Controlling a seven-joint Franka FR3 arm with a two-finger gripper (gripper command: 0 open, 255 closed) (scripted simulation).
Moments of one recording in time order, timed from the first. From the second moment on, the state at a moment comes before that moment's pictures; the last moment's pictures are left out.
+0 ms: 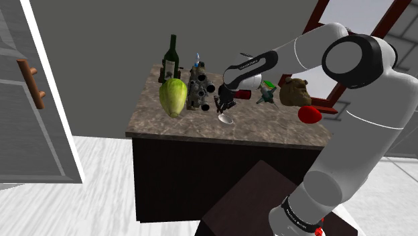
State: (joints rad) arm -0.26 0.17 -0.05 -2.16 0.09 2.46 0.32
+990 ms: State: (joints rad) arm -0.26 0.07 -0.06 -2.08 0.07 2.29 0.33
